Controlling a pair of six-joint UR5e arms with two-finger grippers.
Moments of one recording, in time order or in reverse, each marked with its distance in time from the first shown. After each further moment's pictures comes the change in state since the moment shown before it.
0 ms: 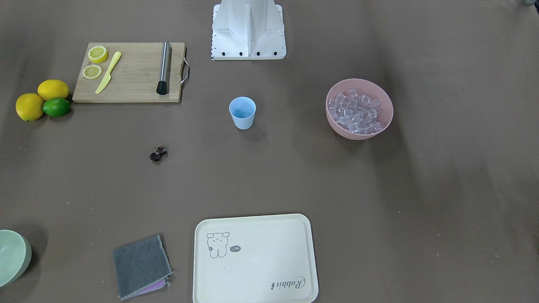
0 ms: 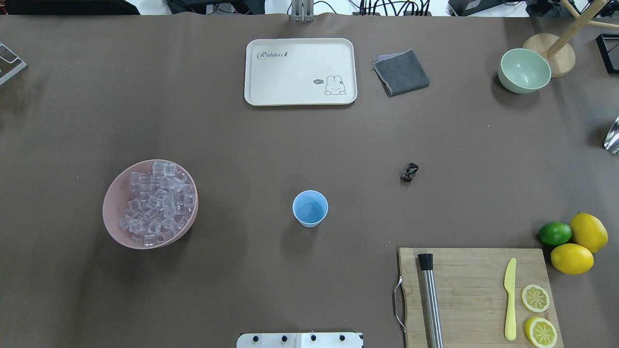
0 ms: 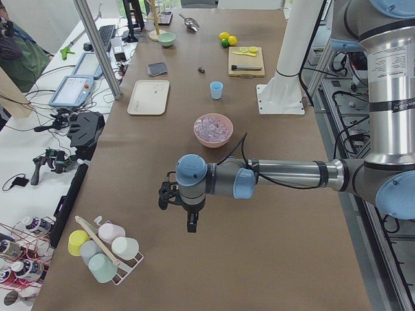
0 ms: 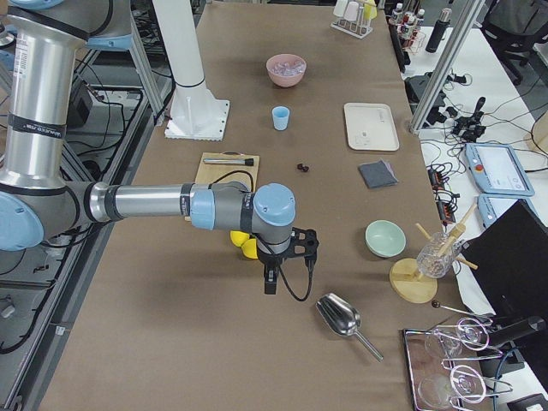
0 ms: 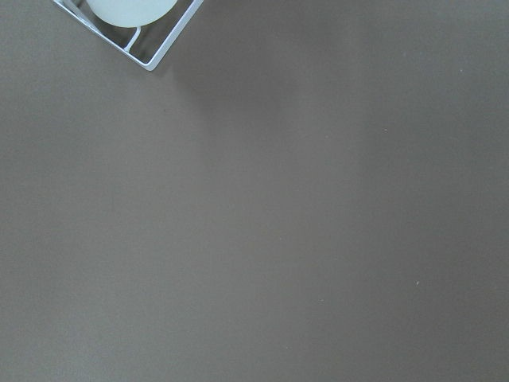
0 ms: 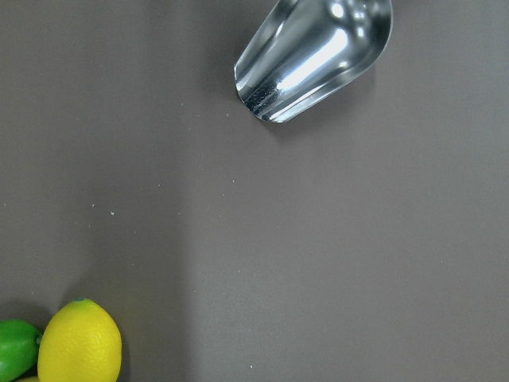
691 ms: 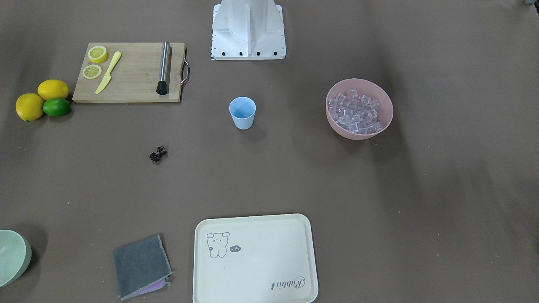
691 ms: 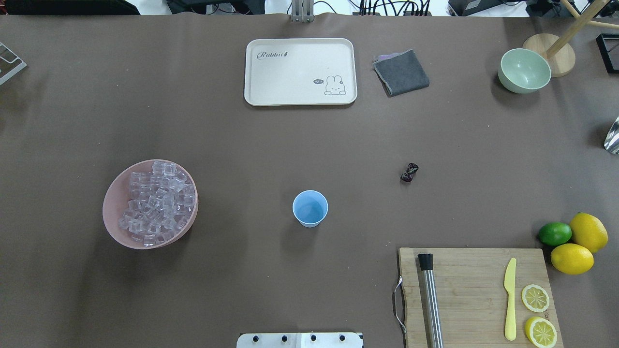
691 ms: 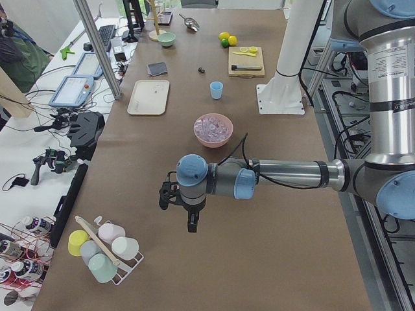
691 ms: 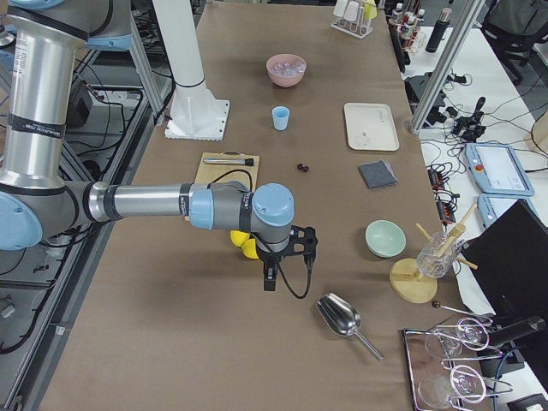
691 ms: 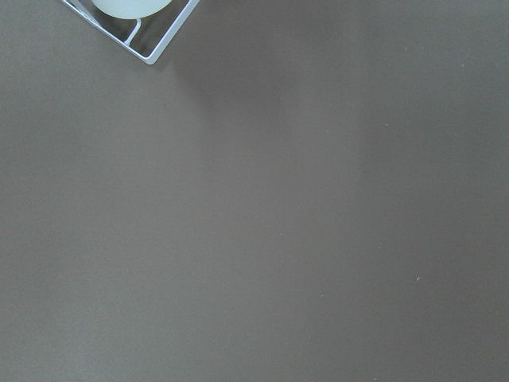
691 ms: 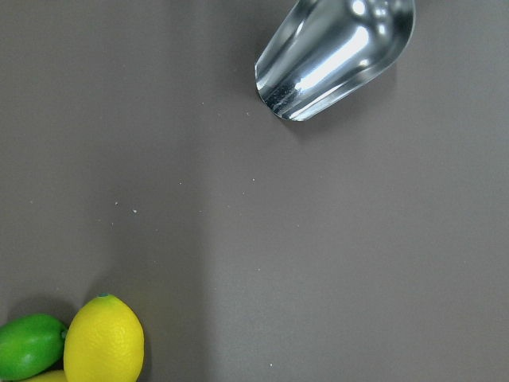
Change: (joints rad) left arm 0.000 0.002 -0.003 -0.004 -0.001 0.000; right arm 0.000 -0.005 0.016 0.000 0.040 -0.002
